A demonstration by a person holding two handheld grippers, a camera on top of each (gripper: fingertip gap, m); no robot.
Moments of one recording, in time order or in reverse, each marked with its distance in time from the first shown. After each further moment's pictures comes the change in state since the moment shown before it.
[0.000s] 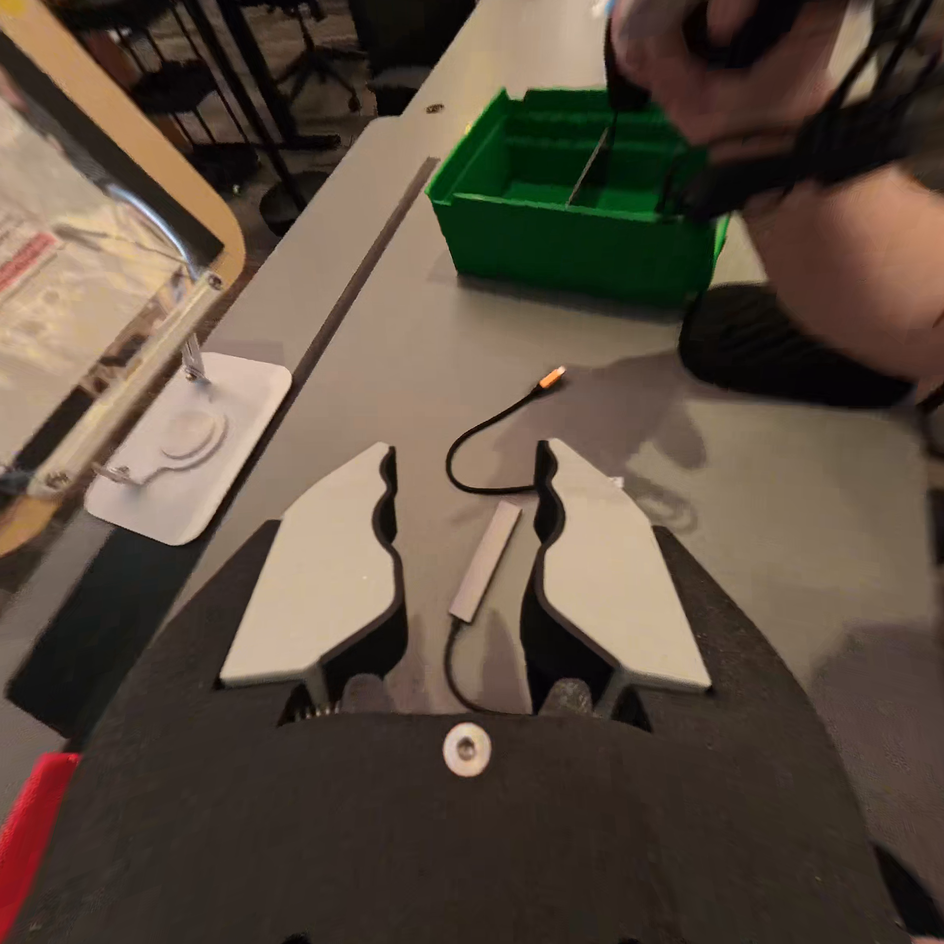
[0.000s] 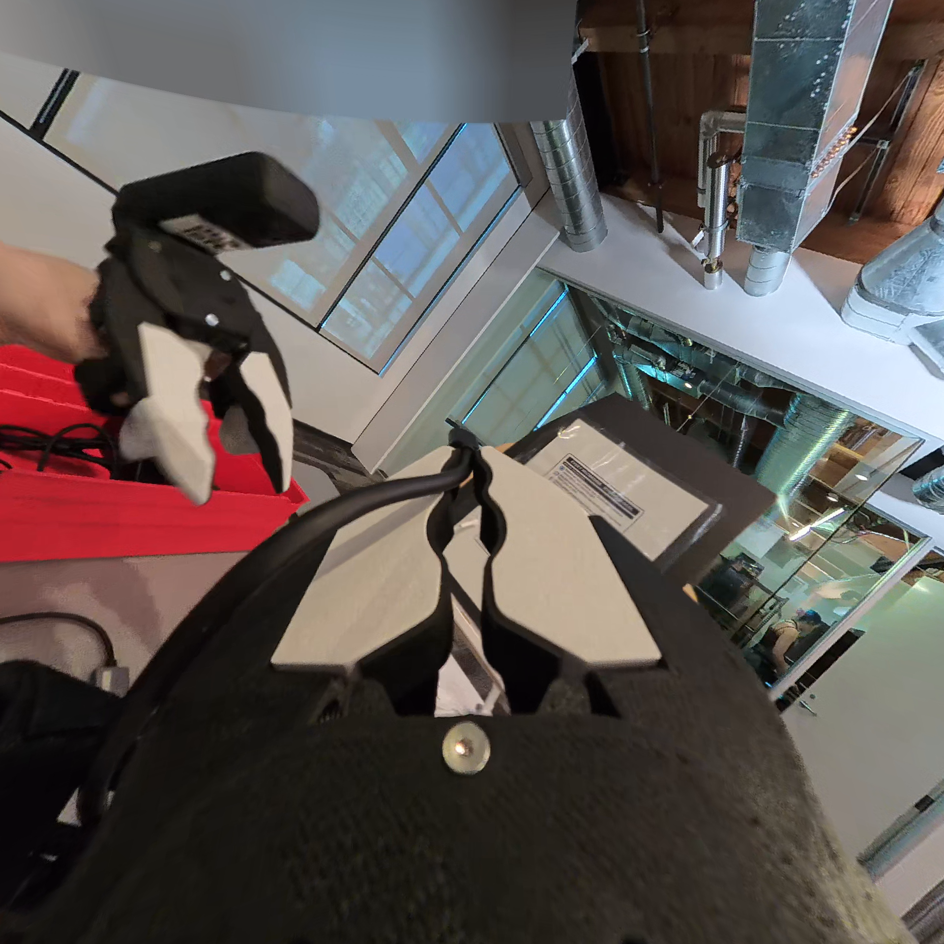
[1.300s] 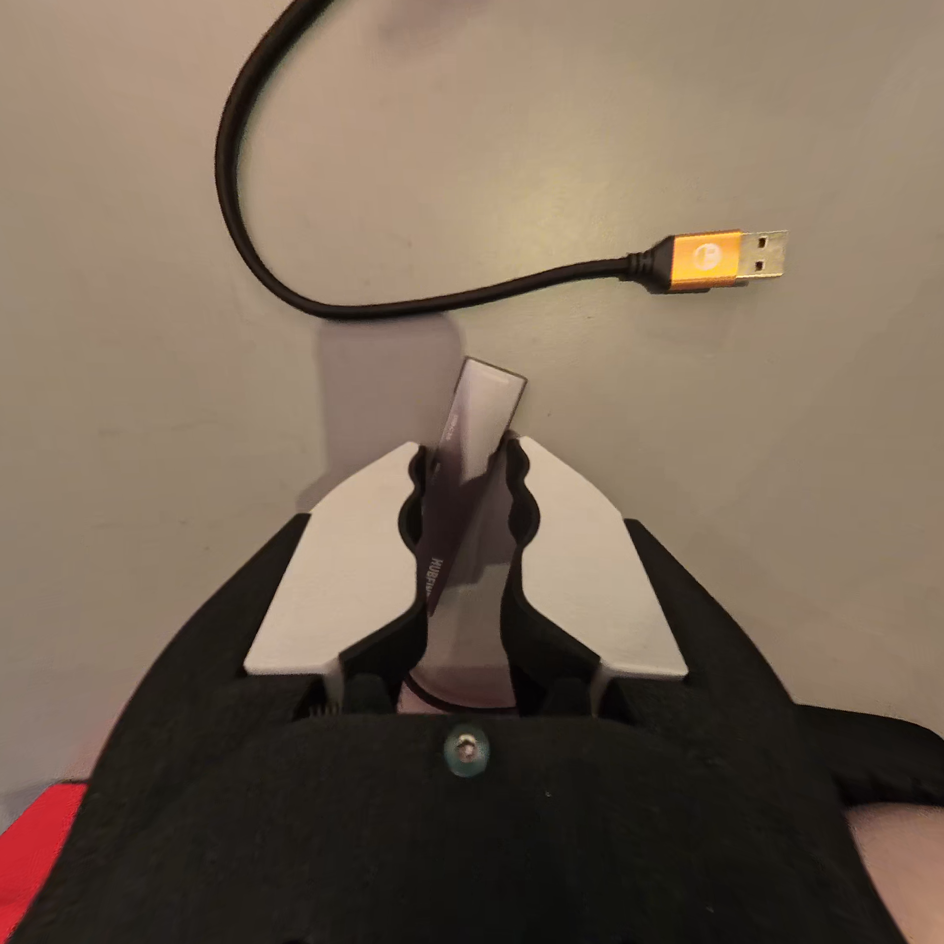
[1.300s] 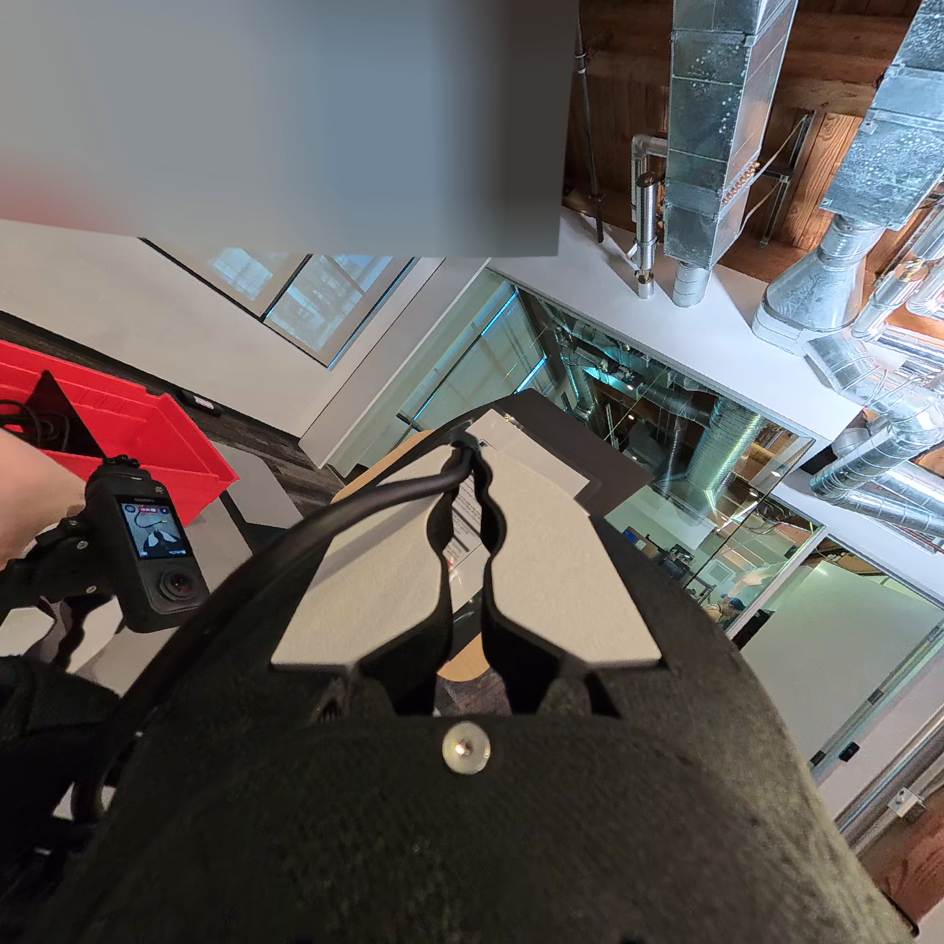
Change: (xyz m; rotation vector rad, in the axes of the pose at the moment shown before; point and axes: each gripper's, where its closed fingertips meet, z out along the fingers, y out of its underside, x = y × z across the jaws) left arm 0.031 0.173 0.122 -0.831 0.214 0.075; right arm 0.066 -0.018 -0.073 -0.005 0.088 -0.063
